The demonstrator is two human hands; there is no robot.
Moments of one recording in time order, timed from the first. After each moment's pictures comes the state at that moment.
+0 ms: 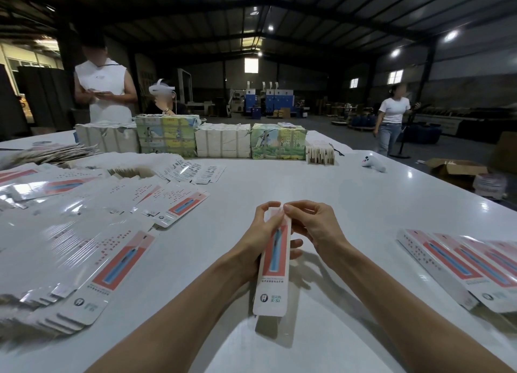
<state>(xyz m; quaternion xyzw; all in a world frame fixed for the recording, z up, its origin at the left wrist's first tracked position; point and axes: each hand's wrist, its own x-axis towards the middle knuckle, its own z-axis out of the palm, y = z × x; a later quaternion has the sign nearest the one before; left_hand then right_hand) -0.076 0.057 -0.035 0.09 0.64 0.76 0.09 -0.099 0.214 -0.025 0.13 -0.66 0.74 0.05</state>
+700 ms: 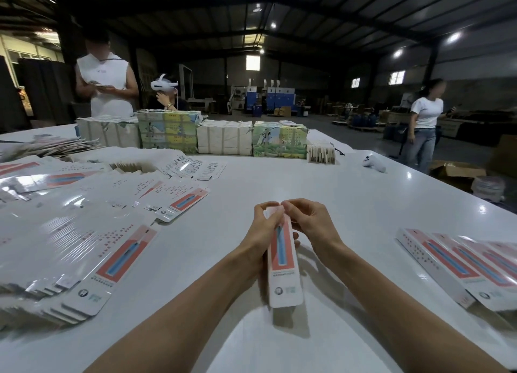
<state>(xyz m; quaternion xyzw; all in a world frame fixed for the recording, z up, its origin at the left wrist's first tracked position) -0.079 0.065 -0.041 0.05 0.64 0.77 0.05 -0.098 0.207 -0.029 0.14 -0.75 0.64 0.08</state>
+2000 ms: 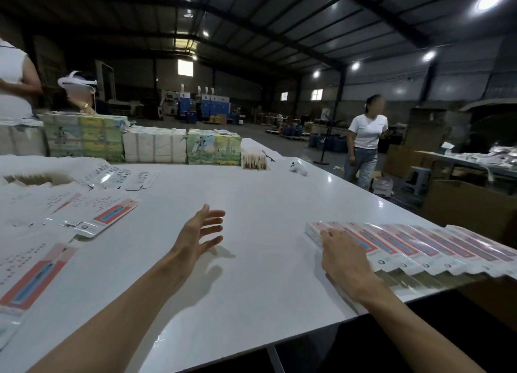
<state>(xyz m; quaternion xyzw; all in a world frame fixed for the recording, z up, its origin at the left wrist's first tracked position) -0.074 0.052 -0.042 0.07 0.61 0.79 0.02 0.007 0.369 -0.043 -0.10 -0.97 -0.09 0.19</state>
